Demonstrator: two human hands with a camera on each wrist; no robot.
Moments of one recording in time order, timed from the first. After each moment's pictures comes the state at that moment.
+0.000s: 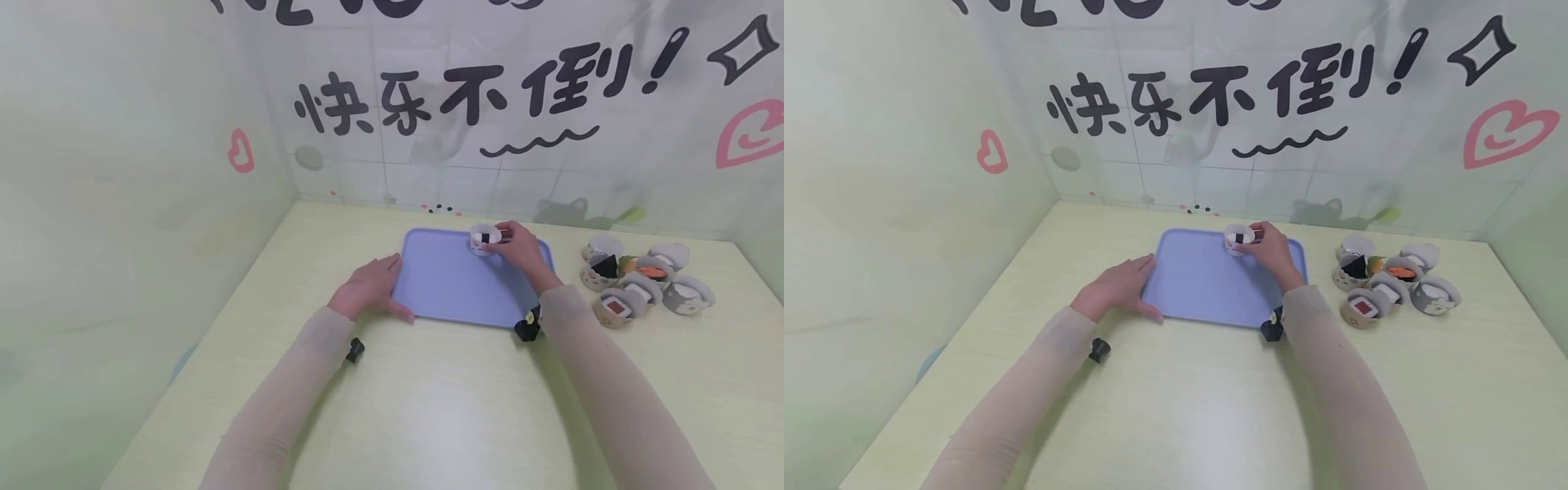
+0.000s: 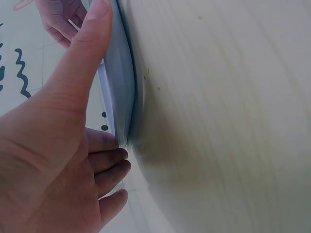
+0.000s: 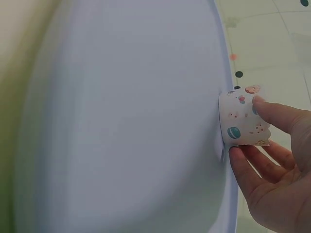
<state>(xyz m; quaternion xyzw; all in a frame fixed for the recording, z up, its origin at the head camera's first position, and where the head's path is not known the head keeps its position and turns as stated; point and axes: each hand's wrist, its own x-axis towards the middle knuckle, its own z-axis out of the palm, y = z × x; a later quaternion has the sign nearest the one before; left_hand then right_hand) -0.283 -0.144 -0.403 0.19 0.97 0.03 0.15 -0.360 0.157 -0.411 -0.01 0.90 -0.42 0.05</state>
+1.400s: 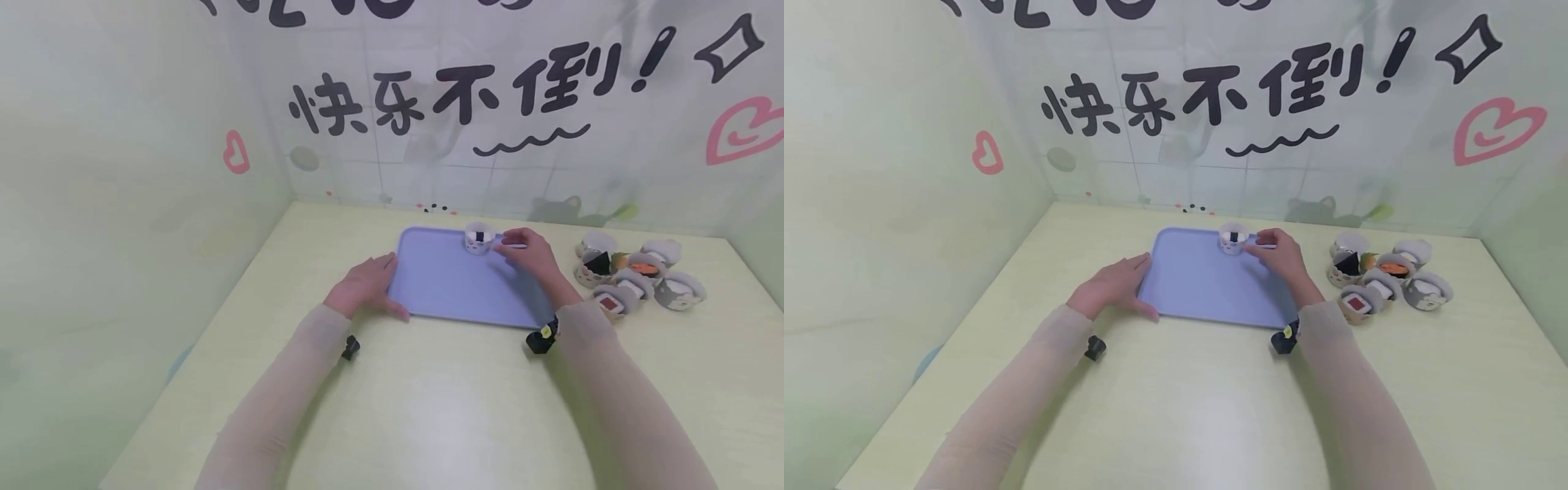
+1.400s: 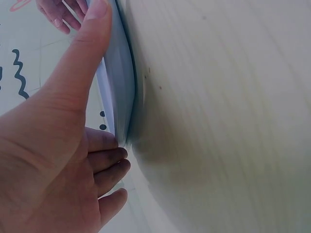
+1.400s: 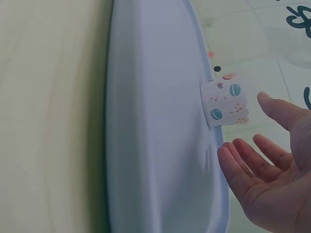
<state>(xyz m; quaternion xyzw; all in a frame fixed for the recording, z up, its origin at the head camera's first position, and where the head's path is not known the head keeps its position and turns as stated) -0.285 -0.143 -0.403 0.19 0.97 0.03 0.15 -0.330 0.185 -0.408 -0.02 0.89 -0.46 0.04</state>
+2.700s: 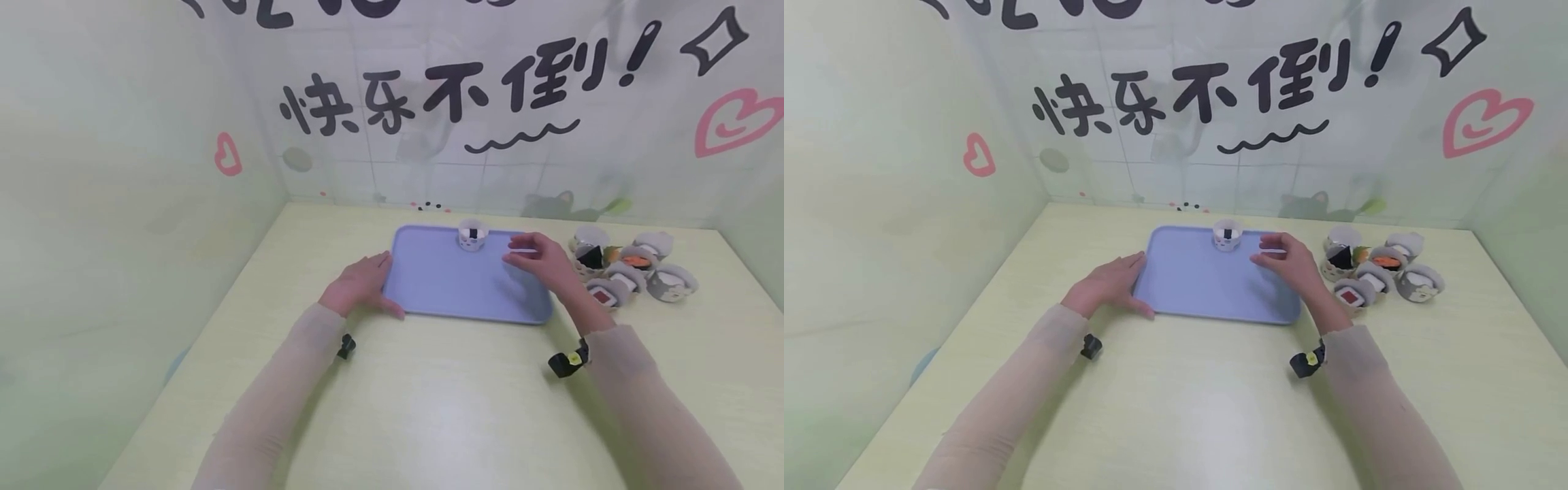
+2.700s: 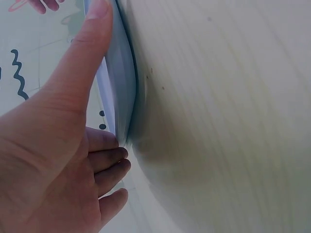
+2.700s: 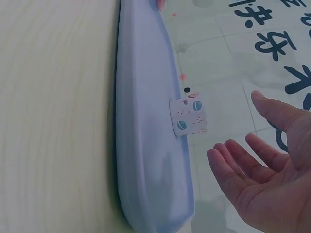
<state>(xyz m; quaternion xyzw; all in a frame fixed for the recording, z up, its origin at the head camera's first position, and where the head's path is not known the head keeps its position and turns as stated) -0.287 -0.141 -0.403 0.19 0.97 0.02 0.15 -0.281 0.207 -0.385 -0.06 0.86 -0.50 0.05</state>
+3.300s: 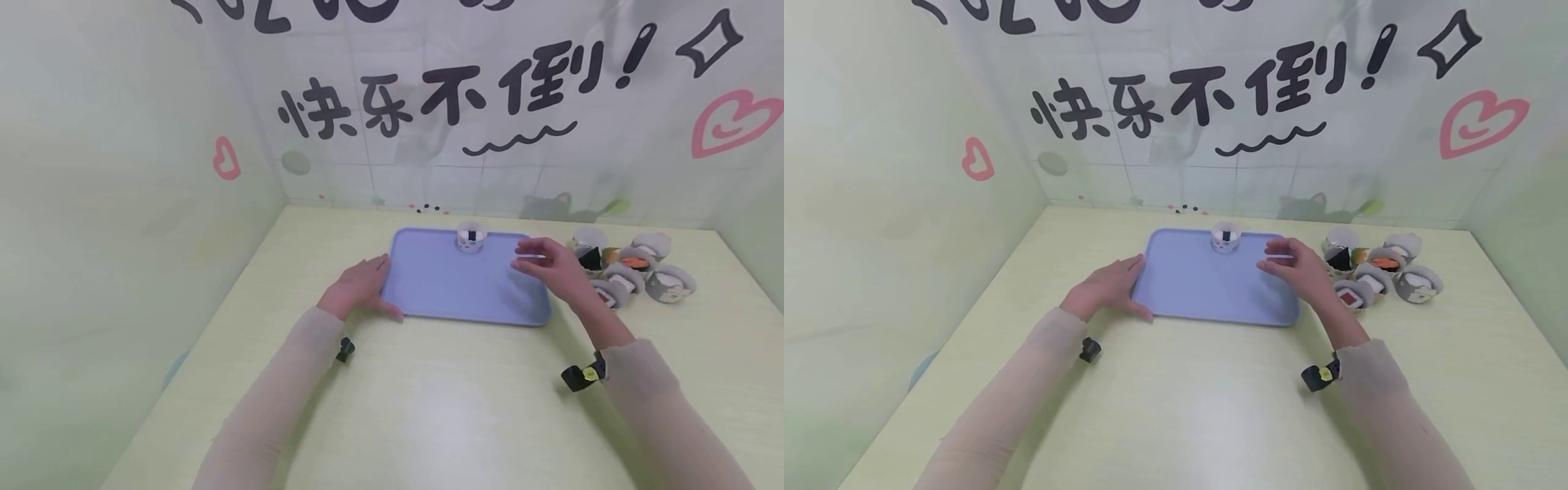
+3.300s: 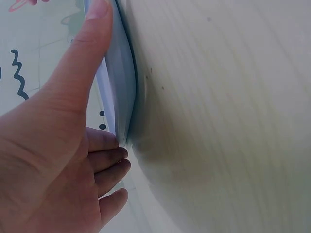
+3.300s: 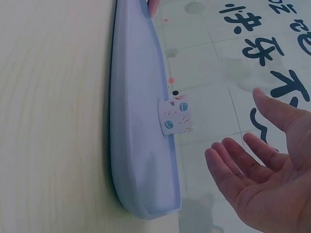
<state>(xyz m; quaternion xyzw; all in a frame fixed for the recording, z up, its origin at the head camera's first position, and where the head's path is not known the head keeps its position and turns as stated) -0.288 -0.142 -0.402 0.19 0.97 0.02 0.16 -0.262 0.220 -0.378 -0.08 0.87 -0.49 0.04</state>
